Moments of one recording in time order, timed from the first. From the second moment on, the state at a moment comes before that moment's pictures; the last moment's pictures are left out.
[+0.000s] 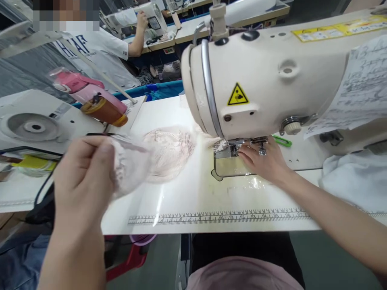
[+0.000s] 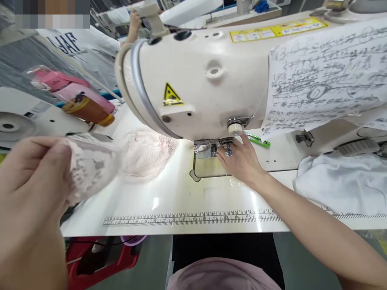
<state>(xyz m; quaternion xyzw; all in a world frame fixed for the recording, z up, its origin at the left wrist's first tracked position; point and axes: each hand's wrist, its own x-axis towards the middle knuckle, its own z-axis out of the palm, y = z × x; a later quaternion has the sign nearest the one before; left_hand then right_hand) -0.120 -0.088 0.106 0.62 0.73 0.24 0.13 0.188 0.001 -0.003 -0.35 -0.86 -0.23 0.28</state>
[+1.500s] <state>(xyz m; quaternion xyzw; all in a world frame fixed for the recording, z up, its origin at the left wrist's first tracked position) -0.021 -0.037 -0.004 0.89 0.43 0.17 -0.04 0.180 -0.012 0.000 -0.41 -0.89 -0.08 0.16</state>
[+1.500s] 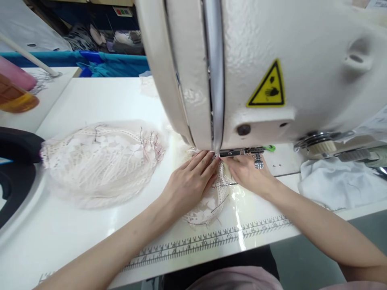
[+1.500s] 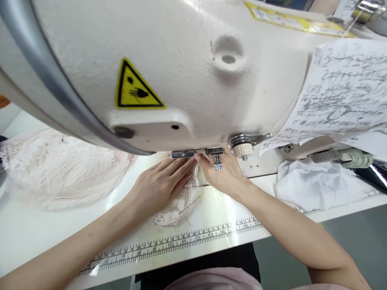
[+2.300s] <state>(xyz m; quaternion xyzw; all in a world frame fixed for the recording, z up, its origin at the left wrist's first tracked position) -0.017 -0.046 0.019 0.89 0.36 0.17 -0.21 0.184 -0.007 0.004 -0.35 -0.91 -0.11 0.21</state>
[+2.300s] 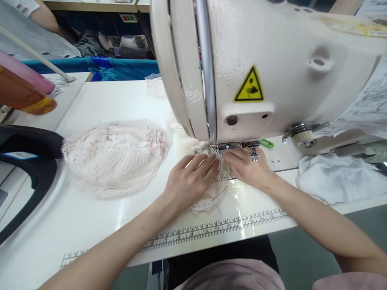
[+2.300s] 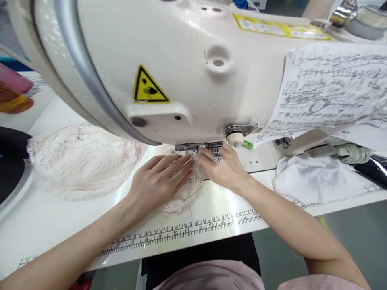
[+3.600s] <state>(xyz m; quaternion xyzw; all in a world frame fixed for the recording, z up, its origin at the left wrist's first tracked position) -0.044 -0.090 0.056 0.85 0.50 0.19 -0.01 0.188 -0.004 -0.001 -0.19 -0.94 0.05 0.29</state>
